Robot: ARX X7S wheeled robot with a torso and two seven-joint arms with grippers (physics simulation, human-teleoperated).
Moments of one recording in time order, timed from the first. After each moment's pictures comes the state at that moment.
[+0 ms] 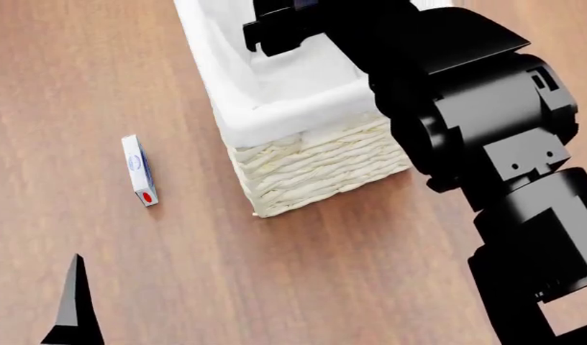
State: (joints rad) left arm 0.02 -0.41 0.31 0.49 -0.31 0.06 -0.41; right arm 1.58 0.26 -0.97 0.78 1.00 0.41 -0.03
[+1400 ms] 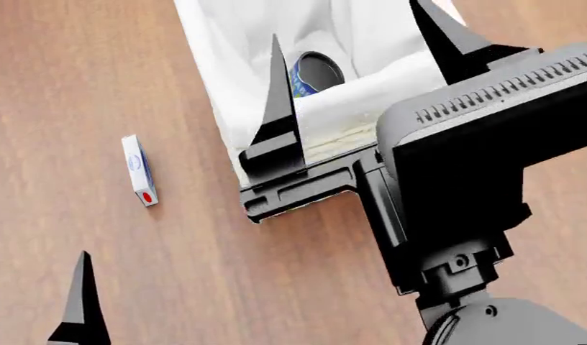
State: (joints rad) left arm 0.00 -0.42 0.33 0.48 -0.30 0.06 -0.41; right arm 1.08 0.86 -0.86 -0.61 0.90 0.24 0.67
